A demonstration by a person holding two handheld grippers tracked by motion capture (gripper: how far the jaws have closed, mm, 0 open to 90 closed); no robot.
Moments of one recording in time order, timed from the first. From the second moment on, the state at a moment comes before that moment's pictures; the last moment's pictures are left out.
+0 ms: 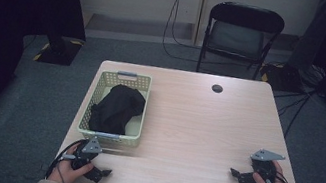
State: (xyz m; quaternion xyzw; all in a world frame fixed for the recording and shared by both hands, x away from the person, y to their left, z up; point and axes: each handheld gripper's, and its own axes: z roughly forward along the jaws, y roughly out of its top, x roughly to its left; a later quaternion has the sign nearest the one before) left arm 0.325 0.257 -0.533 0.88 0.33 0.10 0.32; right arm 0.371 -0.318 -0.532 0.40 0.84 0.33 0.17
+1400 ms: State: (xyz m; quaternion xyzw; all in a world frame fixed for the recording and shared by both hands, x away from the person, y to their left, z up) left arm 0.340 0.265 -0.446 0.85 0.37 0.08 0.37; right arm 0.371 -0.318 -0.532 0.40 0.84 0.33 0.17
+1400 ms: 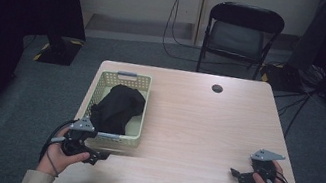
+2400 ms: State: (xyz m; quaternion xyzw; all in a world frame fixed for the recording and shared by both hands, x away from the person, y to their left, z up) left arm 0.402 0.254 -0.416 0.82 0.41 0.13 0.37; right arm 0.371 -0.318 -0.532 0.40 0.84 0.33 0.17
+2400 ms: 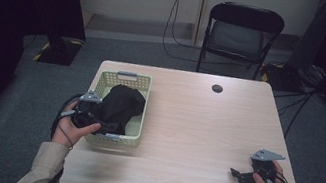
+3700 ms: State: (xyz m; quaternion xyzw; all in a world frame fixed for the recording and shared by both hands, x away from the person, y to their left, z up) left arm 0.463 0.237 -0.424 0.83 0.43 0.14 0.33; right arm 0.371 -0.318 -0.532 0.40 0.84 0.33 0.17
